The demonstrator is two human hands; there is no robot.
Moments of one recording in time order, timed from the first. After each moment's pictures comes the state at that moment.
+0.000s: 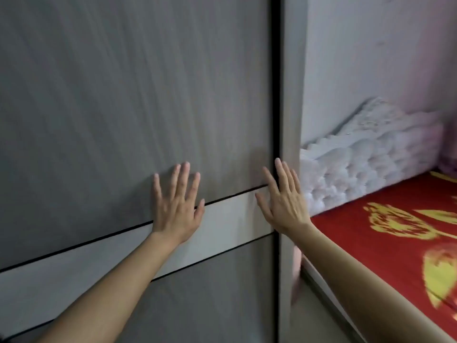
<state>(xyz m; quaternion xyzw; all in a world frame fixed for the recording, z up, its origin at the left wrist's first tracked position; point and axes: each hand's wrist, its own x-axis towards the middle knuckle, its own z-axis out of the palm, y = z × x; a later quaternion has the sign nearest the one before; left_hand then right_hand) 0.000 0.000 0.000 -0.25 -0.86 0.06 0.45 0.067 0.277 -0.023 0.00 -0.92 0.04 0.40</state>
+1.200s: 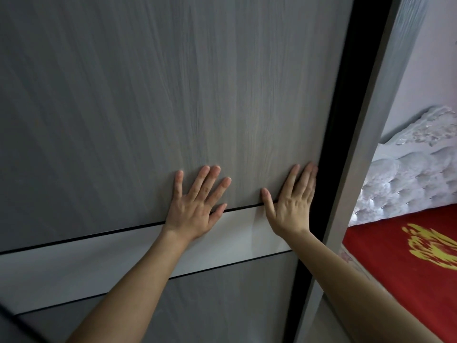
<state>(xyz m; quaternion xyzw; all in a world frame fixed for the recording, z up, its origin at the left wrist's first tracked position) -0.049 -0.058 -0.024 -0.28 -0.78 0.11 0.55 -0.019 0.191 -0.045 -0.06 -0.89 0.16 0.43</state>
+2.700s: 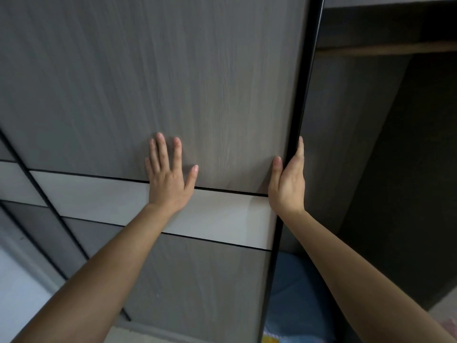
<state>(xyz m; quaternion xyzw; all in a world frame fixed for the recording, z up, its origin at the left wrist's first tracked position) 0.044 -0.324 0.002 0.10 -0.92 -0.06 0.36 -0.011 -0.065 0.001 0.18 -0.77 0.53 0.32</state>
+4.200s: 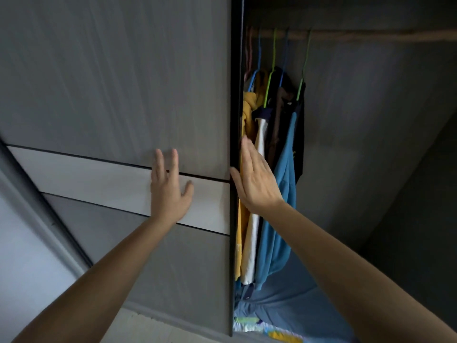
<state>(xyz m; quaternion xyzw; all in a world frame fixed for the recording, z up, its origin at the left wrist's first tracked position) 0.077 -0.457 -0.046 0.11 -0.90 -0.21 0.37 -0.004 -0.242 -0.019 0.40 -0.82 0.26 0.30</state>
